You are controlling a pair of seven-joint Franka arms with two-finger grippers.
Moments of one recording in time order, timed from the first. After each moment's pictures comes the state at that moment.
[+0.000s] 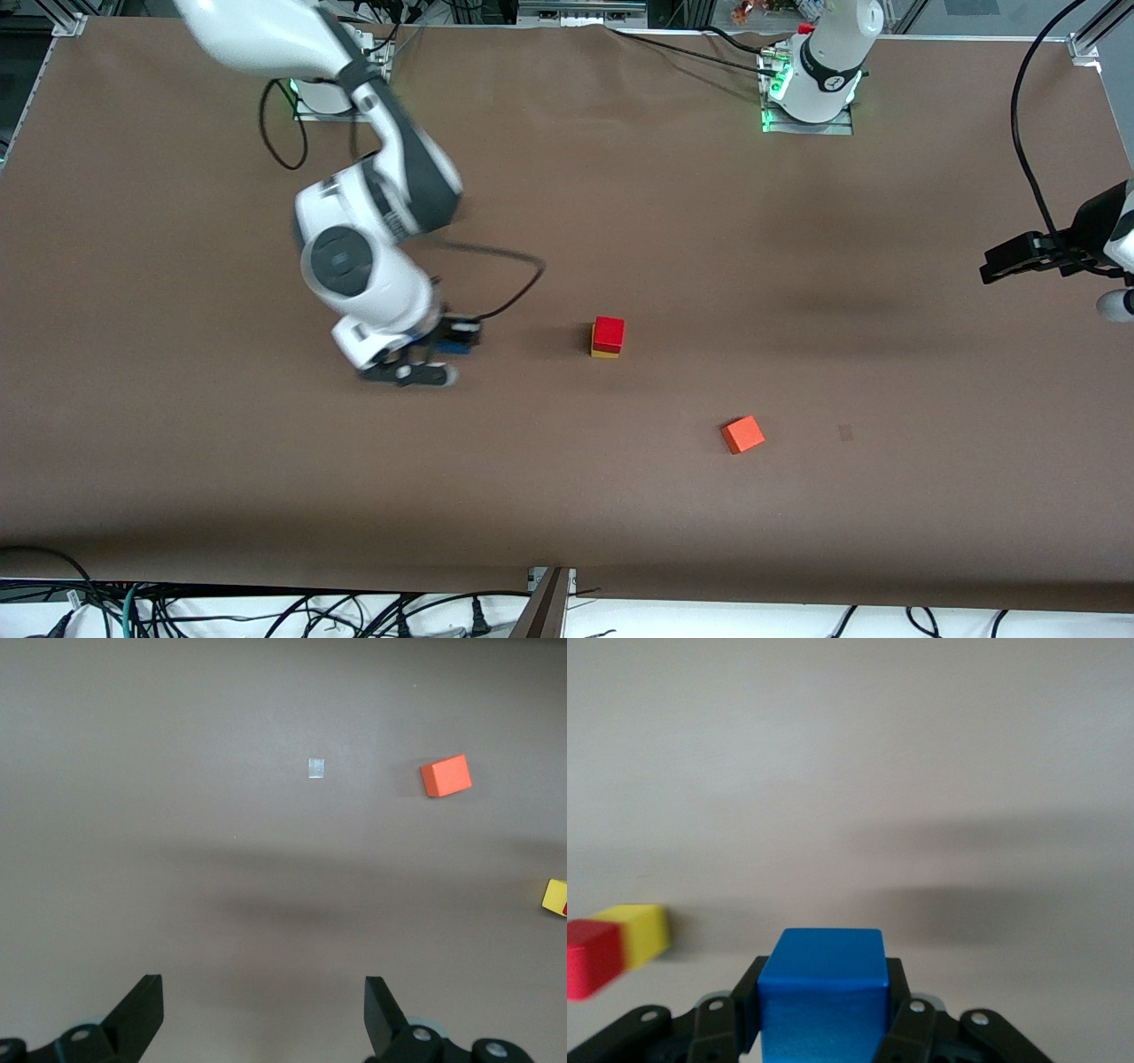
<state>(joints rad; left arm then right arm) 0.14 0.23 -0.13 -1.35 0.04 1.49 -0.12 0.50 0.62 0.05 -1.35 0.07 1.99 0.63</state>
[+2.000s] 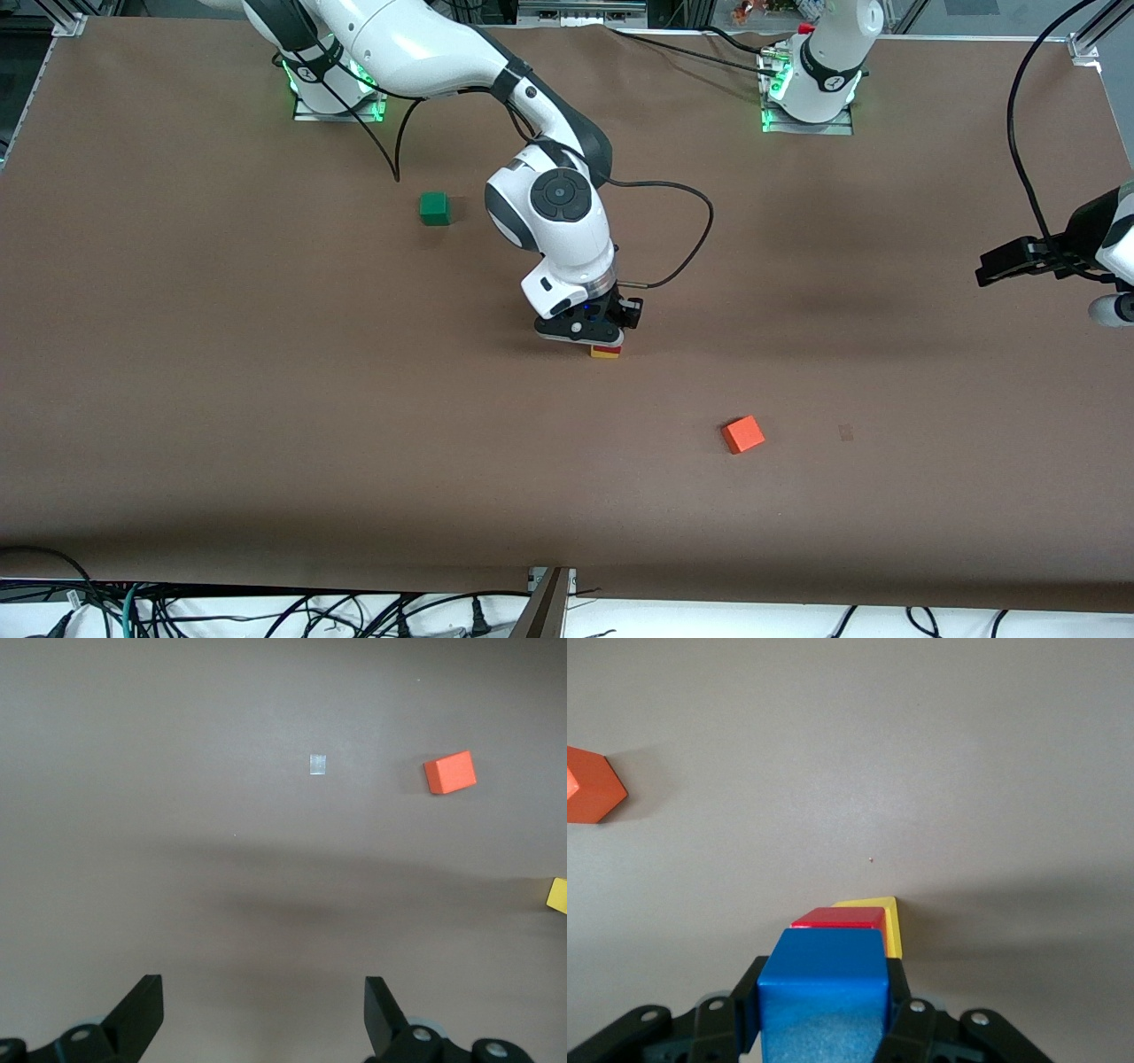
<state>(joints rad) 0.14 0.23 -0.13 -1.36 0.04 1.50 -0.12 0.76 0.90 0.03 -1.08 -0.01 2.23 0.98</state>
